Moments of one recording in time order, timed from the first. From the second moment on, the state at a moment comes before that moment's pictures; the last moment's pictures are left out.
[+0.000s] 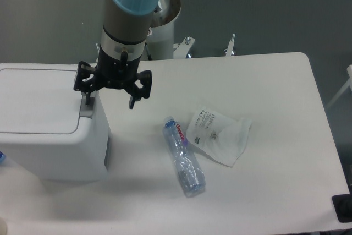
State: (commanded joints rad) arm 2.27 -1.74 -1.44 -1.43 1.25 0.19
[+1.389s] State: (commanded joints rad) arm 2.46 -1.78 -1.39 -1.42 1.44 0.48
